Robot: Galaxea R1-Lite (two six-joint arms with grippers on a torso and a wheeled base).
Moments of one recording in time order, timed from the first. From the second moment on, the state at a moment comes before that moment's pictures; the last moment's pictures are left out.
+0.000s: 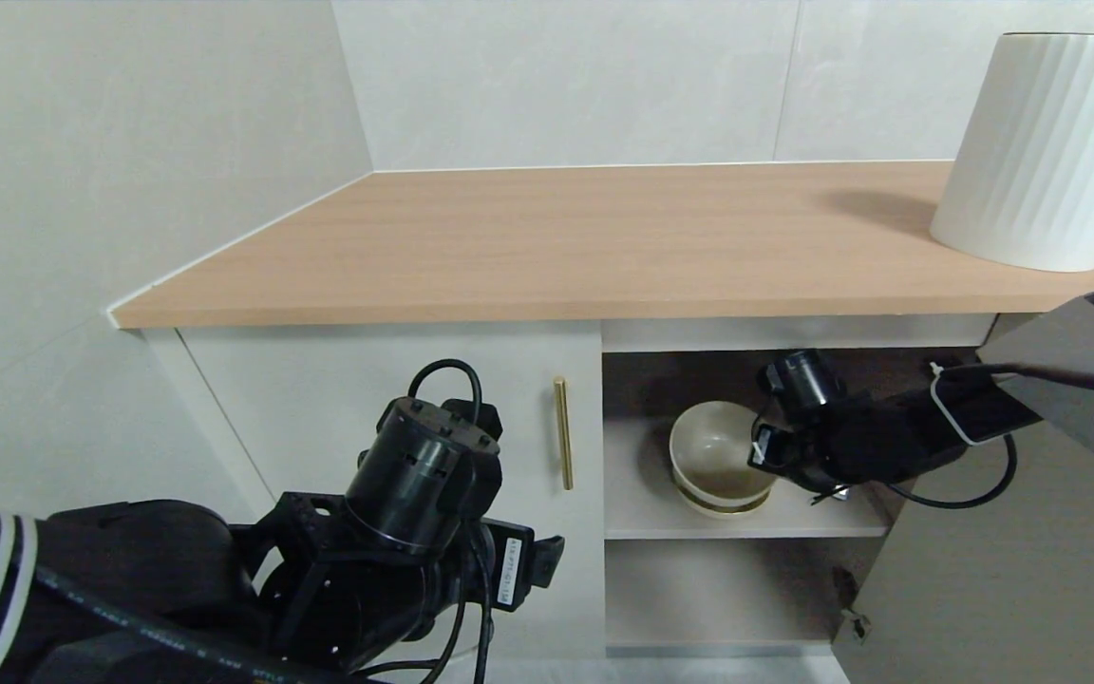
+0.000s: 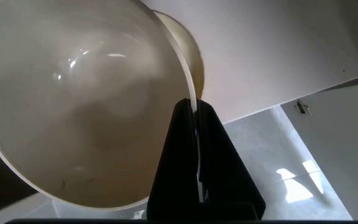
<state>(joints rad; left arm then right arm) -0.78 1.72 -0.80 -0.17 0.34 -0.38 0.37 2.22 -1.26 -0.11 -0.36 0.68</state>
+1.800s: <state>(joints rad) -0.77 1.69 -0.78 -0.17 0.34 -0.34 0.50 2.00 -1.06 -0.12 -0.26 0.63</state>
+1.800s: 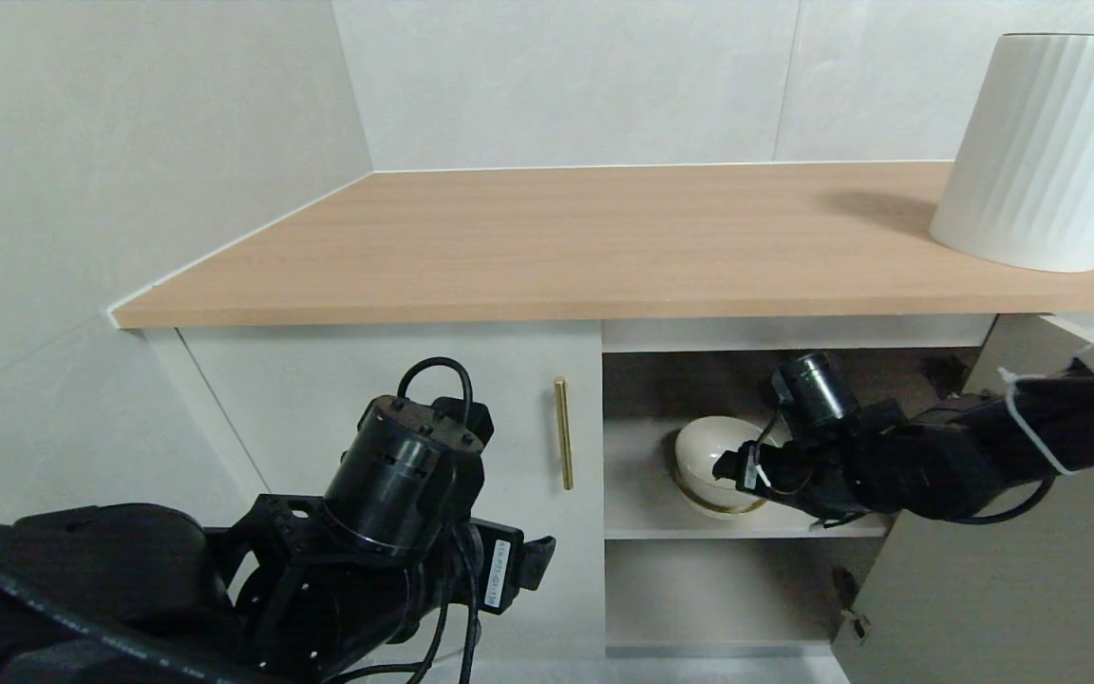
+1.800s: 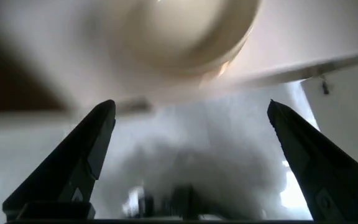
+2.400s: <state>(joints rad) -0.76 1.68 -0.77 -0.17 0.34 -0.35 0.64 1.78 -0.94 -0.05 -0.25 0.56</state>
